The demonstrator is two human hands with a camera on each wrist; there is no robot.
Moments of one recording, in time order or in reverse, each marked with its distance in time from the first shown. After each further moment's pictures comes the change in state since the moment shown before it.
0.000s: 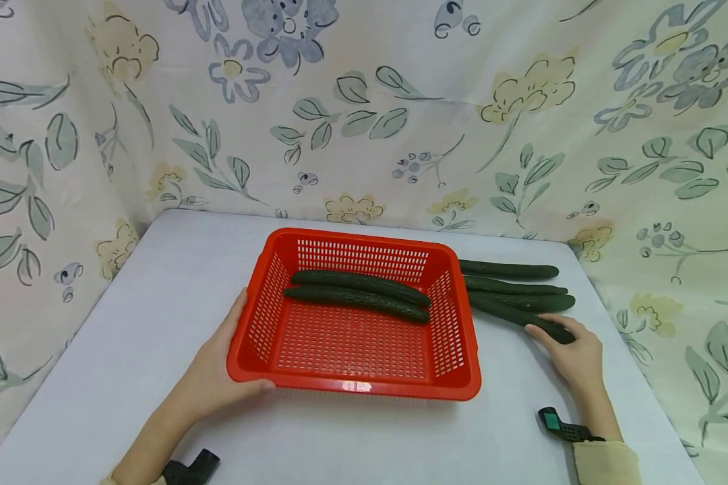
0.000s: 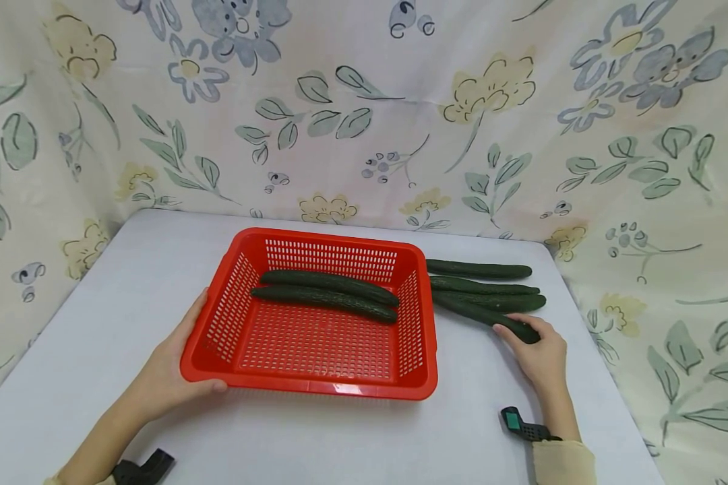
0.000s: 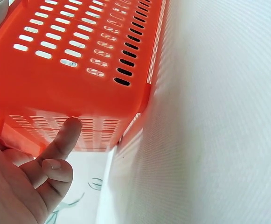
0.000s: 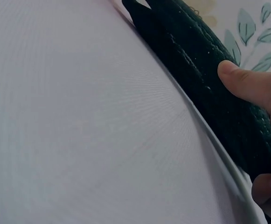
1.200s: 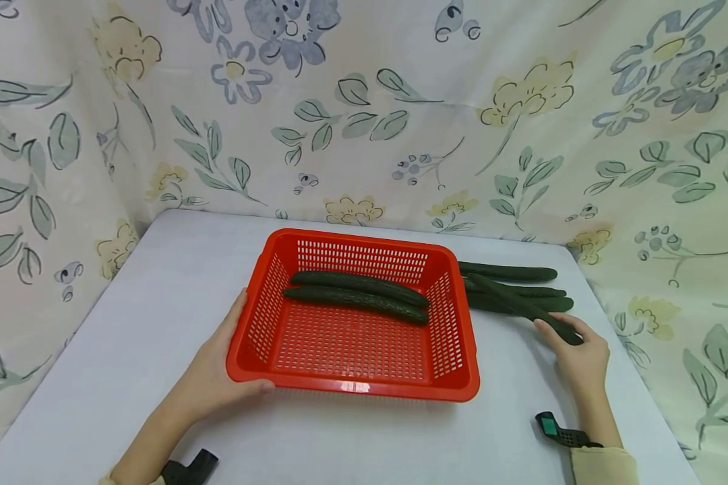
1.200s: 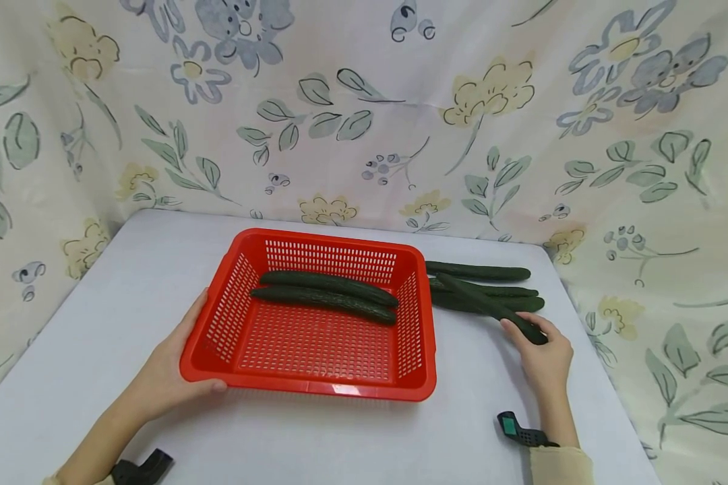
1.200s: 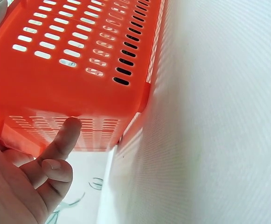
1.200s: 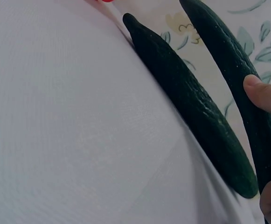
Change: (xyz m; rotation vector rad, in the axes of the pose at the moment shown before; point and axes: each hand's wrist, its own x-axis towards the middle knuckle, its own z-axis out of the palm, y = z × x) left_hand -0.001 0.002 0.001 -0.007 0.007 -0.003; right_hand -0.004 -0.015 -0.004 0.124 0.136 0.174
